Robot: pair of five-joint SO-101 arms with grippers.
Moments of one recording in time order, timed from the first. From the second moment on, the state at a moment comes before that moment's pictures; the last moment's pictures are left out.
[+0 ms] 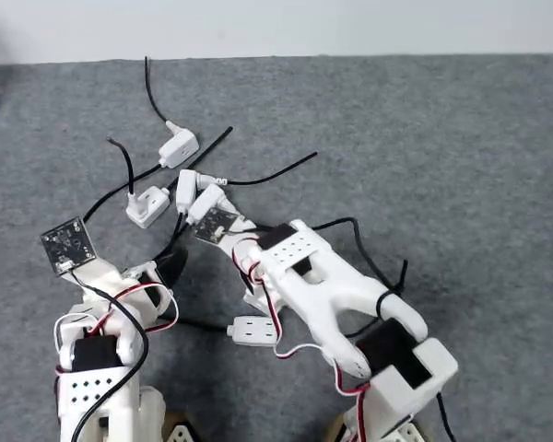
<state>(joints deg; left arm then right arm) -11.8 -69.4 82.8 48.7 26.4 -36.7 9.7 26.5 60.0 22.5</state>
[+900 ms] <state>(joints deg) -11.8 -69.4 82.8 48.7 26.4 -26.8 1.9 22.4 61.8 30.9</state>
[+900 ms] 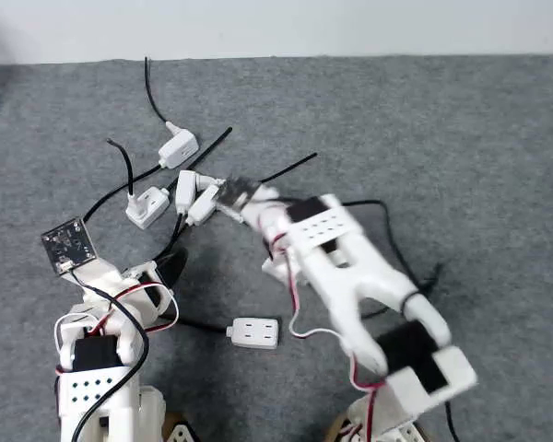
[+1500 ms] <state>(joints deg) -11.8 -69.4 83.1 48.7 26.4 -16.4 13.3 22.2 57.7 45.8</state>
